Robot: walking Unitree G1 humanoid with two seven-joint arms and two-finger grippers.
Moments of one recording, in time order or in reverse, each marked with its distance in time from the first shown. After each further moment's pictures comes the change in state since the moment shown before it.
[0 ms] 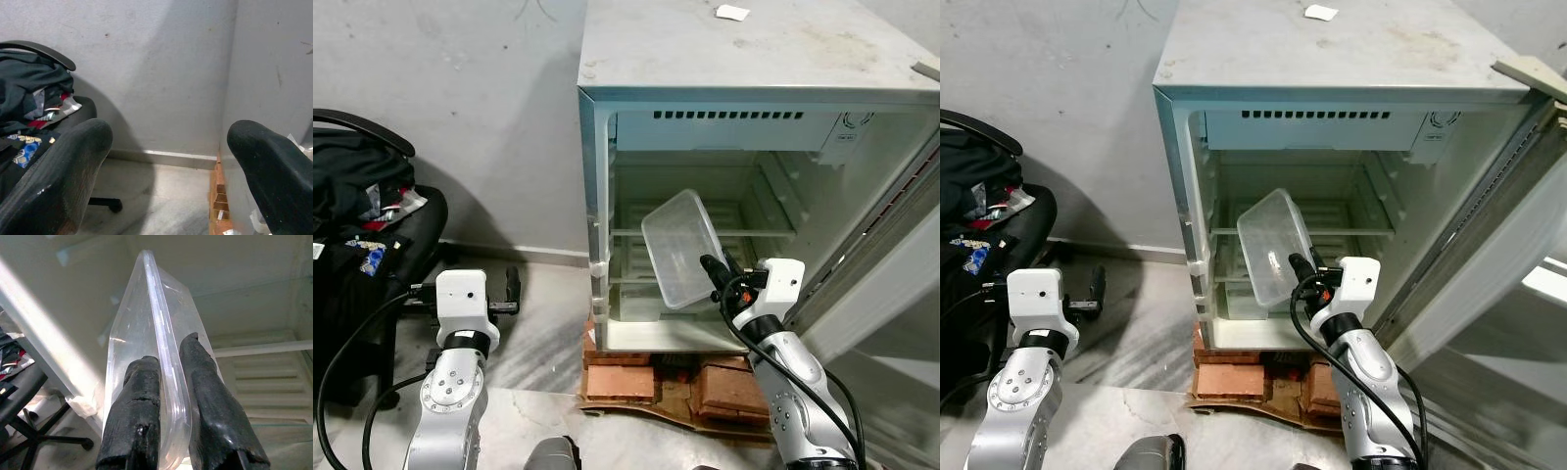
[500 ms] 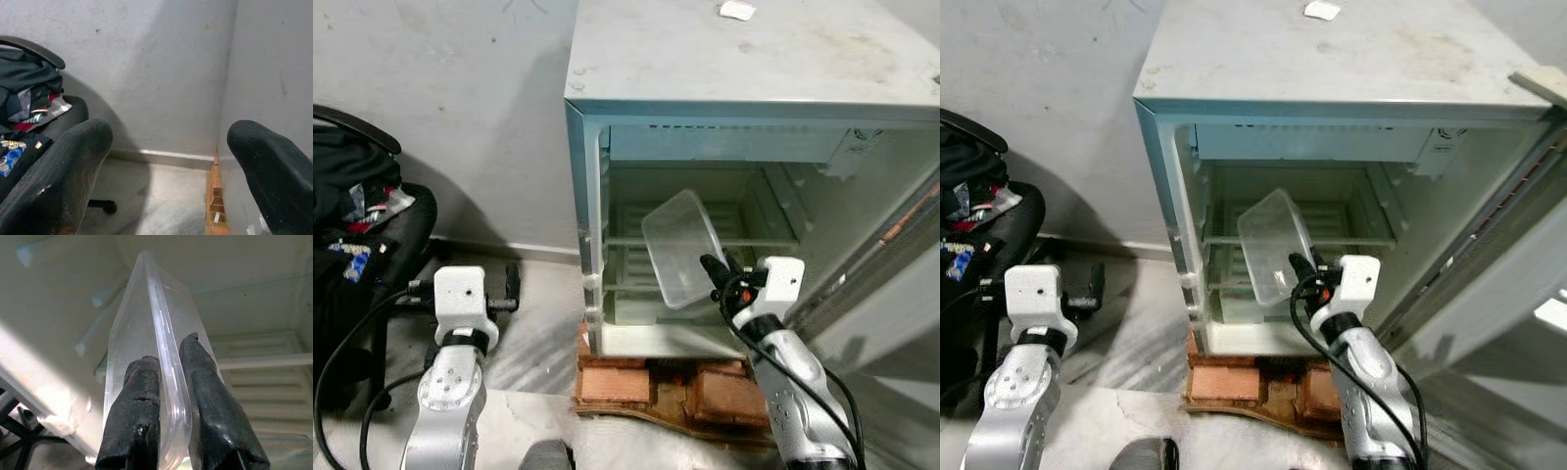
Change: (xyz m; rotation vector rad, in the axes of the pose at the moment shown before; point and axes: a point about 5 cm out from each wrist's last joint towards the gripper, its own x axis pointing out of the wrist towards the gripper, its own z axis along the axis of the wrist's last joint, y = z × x) left arm -0.001 0.001 0.001 -0.006 0.003 0.001; right arm 0.003 0.003 0.002 -0.007 0.000 0.017
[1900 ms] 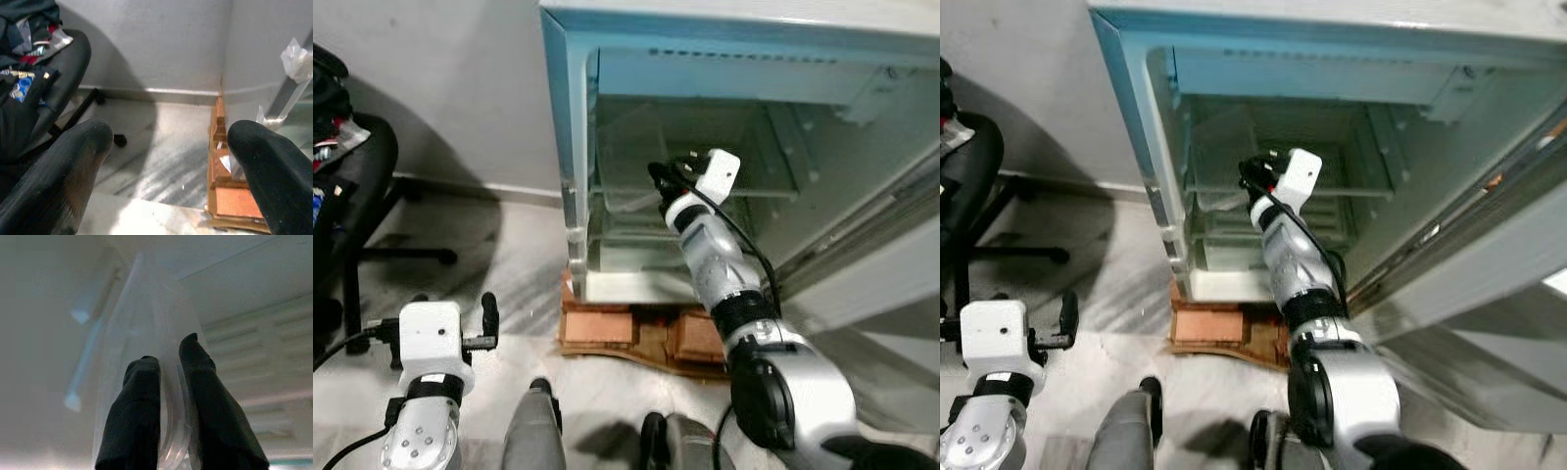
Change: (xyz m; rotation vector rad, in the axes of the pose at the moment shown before) left arm -0.063 0.012 0.019 0.064 0.061 0.067; right arm 0.134 0.060 0.056 0.241 -0.063 0.020
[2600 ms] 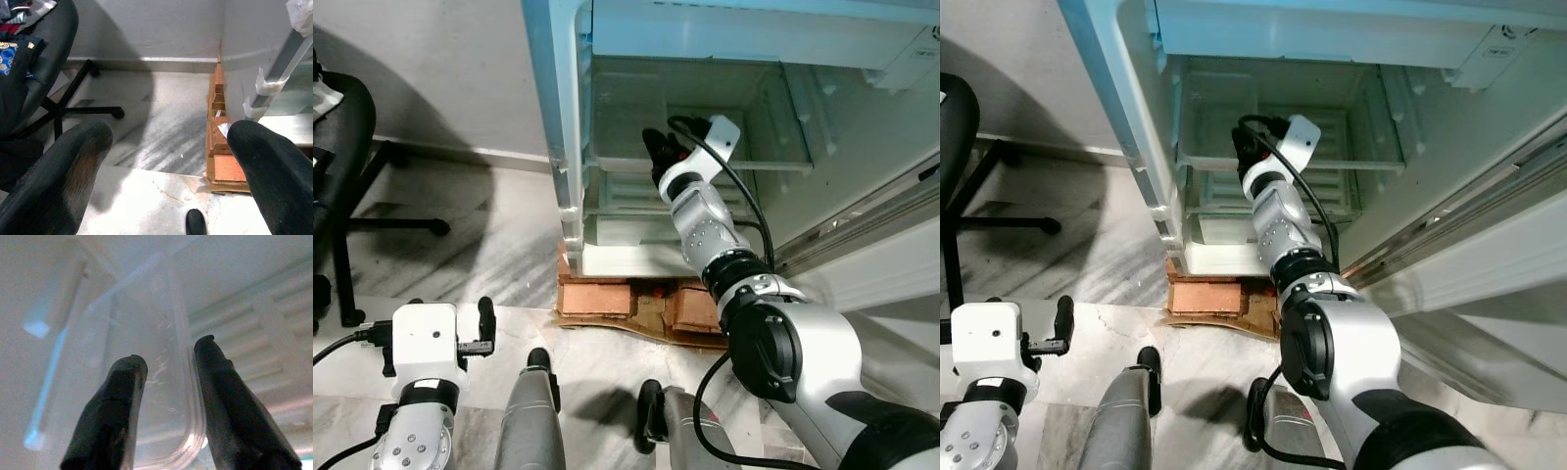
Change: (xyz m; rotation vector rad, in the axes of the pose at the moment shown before) left arm -0.008 0.002 0.008 0.013 0.033 0.000; right arm 0.020 0.019 0.026 0.091 -0.042 -0.004
